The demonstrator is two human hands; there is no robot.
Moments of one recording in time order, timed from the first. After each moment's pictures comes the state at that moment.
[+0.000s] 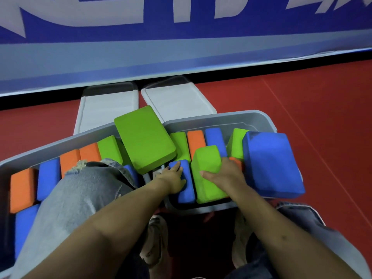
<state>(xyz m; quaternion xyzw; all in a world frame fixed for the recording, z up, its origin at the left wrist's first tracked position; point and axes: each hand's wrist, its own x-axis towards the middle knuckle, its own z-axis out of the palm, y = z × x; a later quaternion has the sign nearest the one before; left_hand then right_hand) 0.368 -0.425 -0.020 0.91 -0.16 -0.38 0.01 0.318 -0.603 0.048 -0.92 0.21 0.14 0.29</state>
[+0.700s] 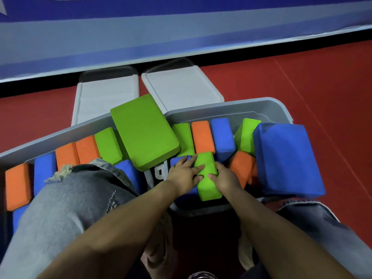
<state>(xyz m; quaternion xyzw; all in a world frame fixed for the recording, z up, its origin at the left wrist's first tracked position) 0.367 -0.440 -0.042 0.92 -0.25 -0.27 0.11 0.334 -0.597 -0.039 -0.90 0.18 0.23 0.33</state>
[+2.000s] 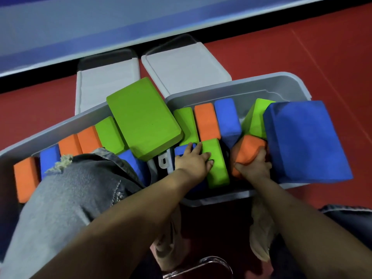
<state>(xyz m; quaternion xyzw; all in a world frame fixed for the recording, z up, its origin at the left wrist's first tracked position) 0.366 -0.467 -0.031 0.93 -0.16 -0.32 0.06 0.320 -0.652 -0.068 -0.81 0.45 0.20 0.33</state>
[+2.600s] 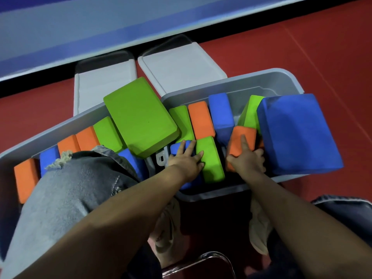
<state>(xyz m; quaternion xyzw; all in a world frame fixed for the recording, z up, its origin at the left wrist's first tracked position) 0.364 -0.455 -0.036 0.90 -0.19 -0.38 -0.04 0.325 -0.637 -0.057 -0.87 0.37 0.20 0.23</state>
